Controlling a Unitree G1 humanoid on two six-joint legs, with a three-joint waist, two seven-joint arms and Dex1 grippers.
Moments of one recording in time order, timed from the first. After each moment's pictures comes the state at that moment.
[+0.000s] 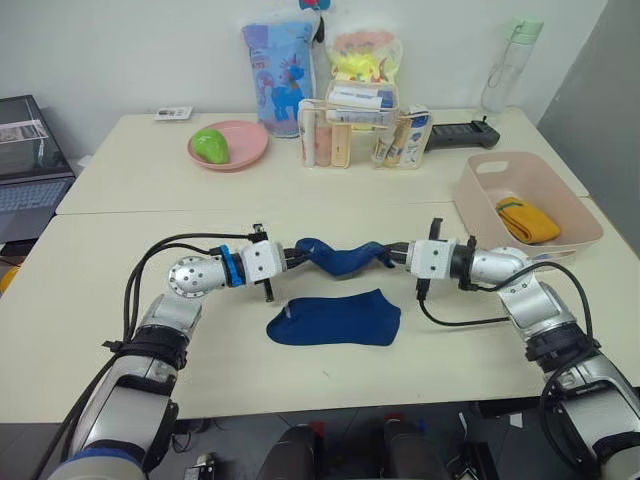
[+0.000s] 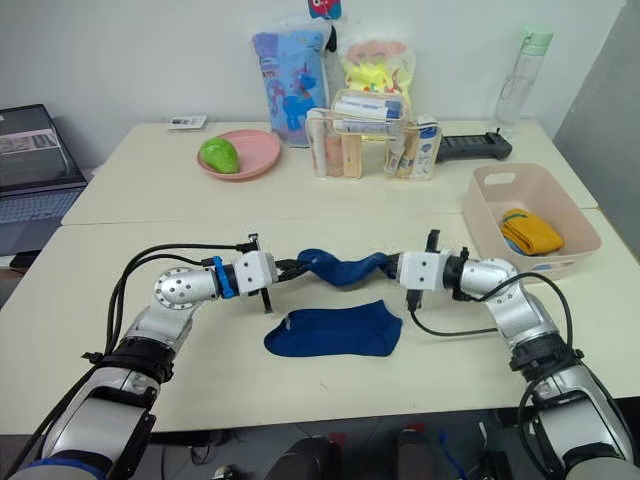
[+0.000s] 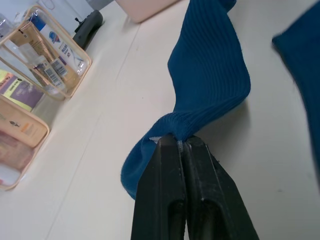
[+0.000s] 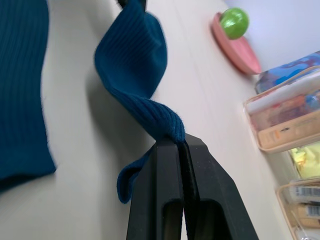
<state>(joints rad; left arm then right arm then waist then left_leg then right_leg) -0.61 0.58 -0.19 0.56 -0.12 -0.47 -1.02 -0.60 -0.57 0.25 0.26 -0.08 -0.31 0.87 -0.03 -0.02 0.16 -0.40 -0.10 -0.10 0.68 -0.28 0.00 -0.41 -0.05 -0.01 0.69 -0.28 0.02</state>
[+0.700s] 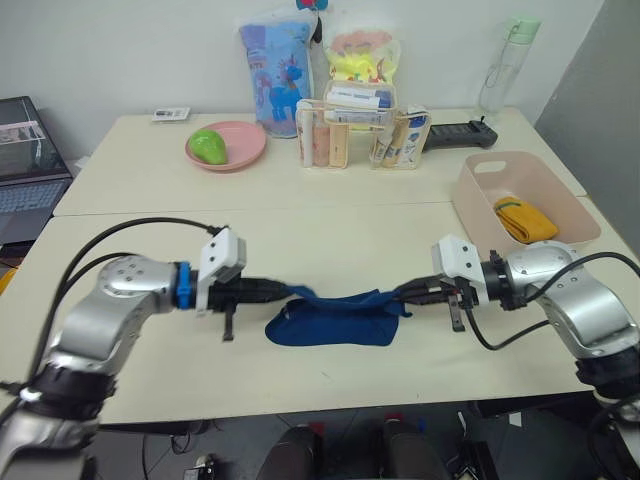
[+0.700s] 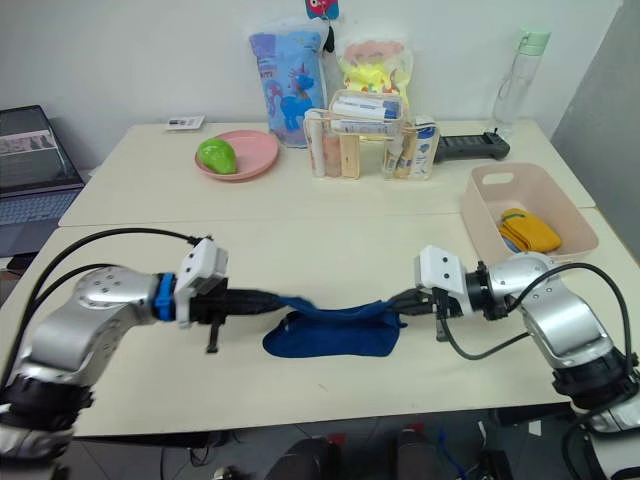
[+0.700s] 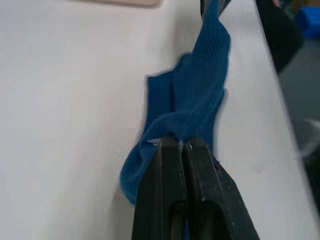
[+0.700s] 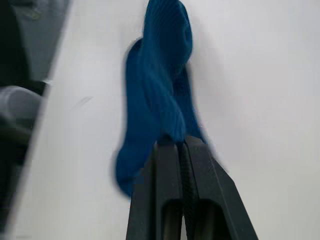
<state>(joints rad) -0.27 0.92 -0.03 -0.21 -0.59 0.52 -1.26 -0.46 -0.81 0.21 -0.32 0.43 0.58 1.23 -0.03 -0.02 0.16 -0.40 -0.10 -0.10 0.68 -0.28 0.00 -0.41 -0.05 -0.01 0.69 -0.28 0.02</state>
